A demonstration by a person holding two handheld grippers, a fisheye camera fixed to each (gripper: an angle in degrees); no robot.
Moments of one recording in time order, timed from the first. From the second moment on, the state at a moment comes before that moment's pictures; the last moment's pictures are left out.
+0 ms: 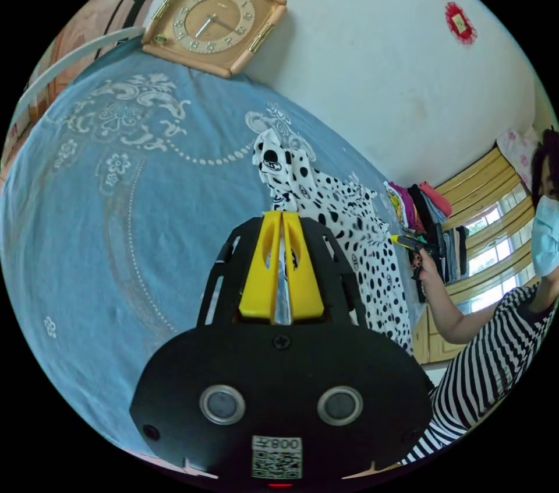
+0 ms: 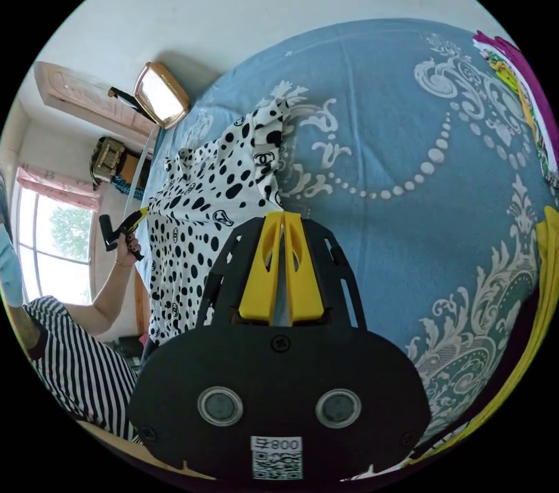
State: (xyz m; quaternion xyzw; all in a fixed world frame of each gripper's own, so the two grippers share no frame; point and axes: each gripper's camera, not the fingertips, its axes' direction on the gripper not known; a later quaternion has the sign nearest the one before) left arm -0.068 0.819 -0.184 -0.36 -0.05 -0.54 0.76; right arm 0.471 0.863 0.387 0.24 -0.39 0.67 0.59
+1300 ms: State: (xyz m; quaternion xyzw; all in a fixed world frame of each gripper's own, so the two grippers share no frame) left arm 0.055 0.900 0.172 -0.36 0.13 -0.40 0.83; right arm 0.596 0.643 0.334 0.26 -0.25 0.61 0.71
